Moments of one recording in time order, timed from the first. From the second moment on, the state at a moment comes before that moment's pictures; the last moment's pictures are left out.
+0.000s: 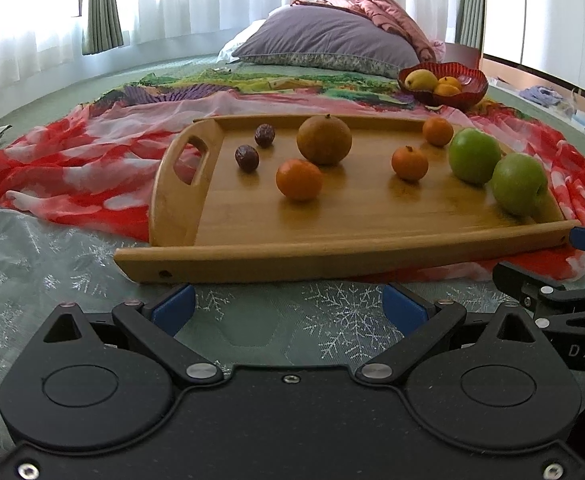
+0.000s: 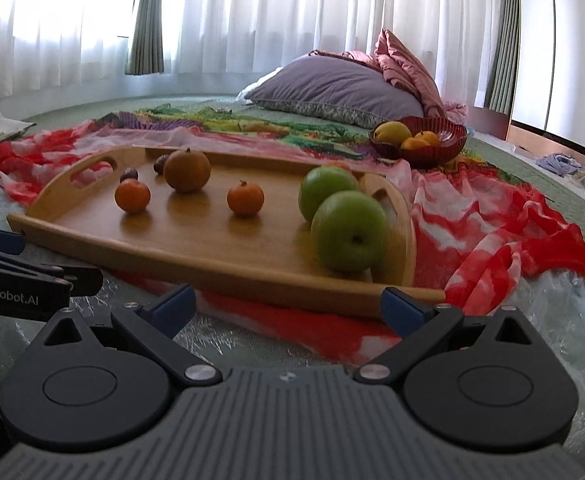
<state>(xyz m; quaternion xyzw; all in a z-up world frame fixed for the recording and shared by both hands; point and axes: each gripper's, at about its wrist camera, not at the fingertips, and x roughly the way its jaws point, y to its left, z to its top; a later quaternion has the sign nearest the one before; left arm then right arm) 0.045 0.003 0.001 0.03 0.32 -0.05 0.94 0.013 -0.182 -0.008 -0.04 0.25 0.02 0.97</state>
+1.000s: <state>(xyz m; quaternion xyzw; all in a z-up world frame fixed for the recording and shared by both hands) 0.060 -0.001 -0.011 0.02 0.33 -0.03 0.94 0.024 -0.191 -0.037 -0.04 0.27 0.02 0.96</state>
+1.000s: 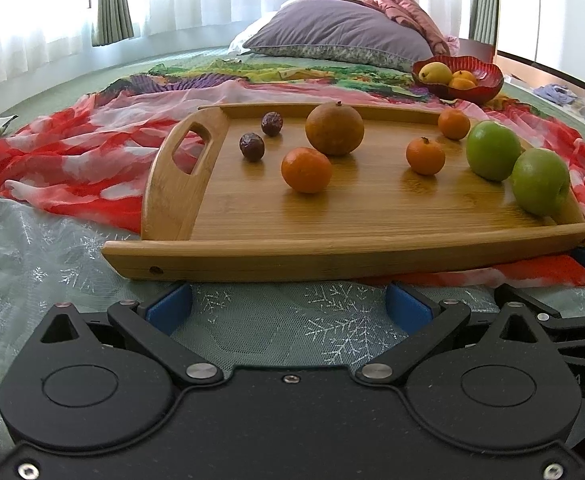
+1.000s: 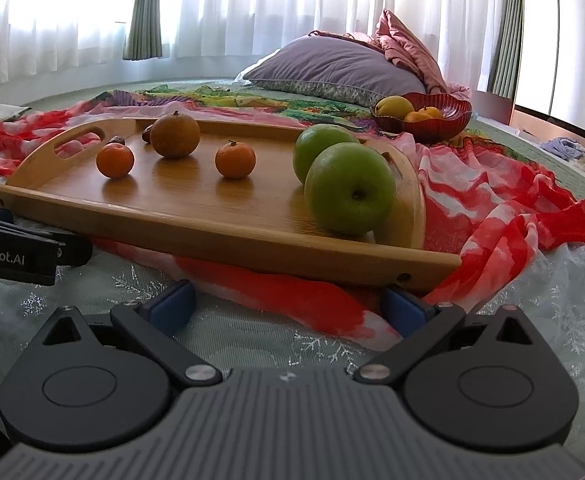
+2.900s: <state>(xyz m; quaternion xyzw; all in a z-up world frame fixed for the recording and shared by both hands) 0.061 -0.001 -0.013 0.03 0.33 -0.03 0.94 0.024 -0.191 -0.038 -0.04 0.27 0.02 0.96</state>
